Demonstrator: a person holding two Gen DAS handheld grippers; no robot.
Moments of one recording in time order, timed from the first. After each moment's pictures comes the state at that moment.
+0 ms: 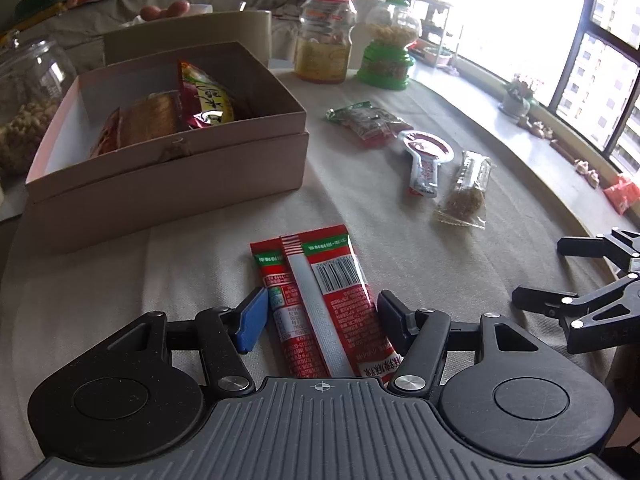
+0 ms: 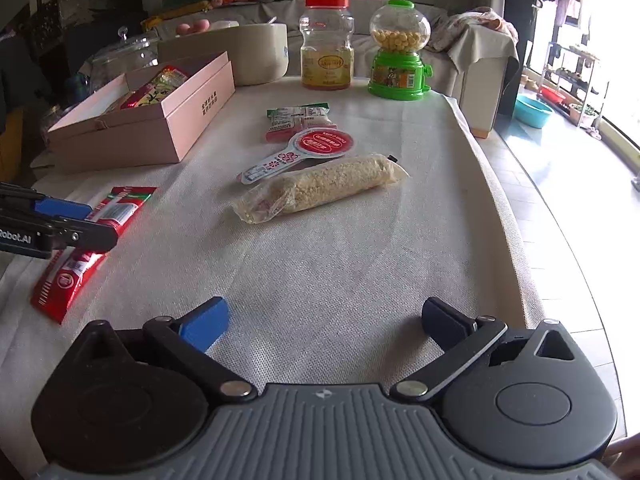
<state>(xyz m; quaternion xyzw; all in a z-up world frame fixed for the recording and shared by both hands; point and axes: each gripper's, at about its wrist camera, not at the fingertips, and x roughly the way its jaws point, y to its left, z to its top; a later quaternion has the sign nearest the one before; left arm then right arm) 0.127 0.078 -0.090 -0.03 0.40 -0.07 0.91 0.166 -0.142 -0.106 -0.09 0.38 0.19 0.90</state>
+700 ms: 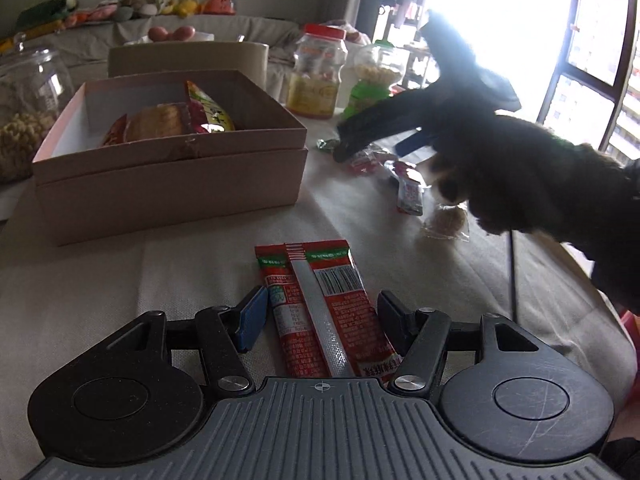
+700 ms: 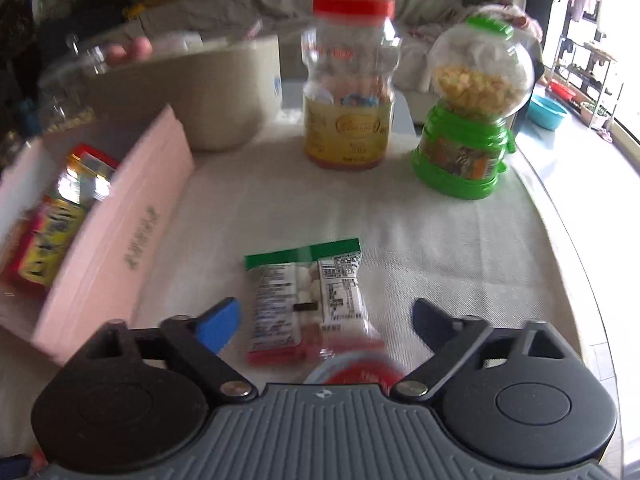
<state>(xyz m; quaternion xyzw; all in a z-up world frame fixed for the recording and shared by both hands) 0.101 0.093 -0.101 -0.06 0.33 -0.10 0.94 0.371 -0.031 -0.096 -0.10 0.42 0.18 0.89</state>
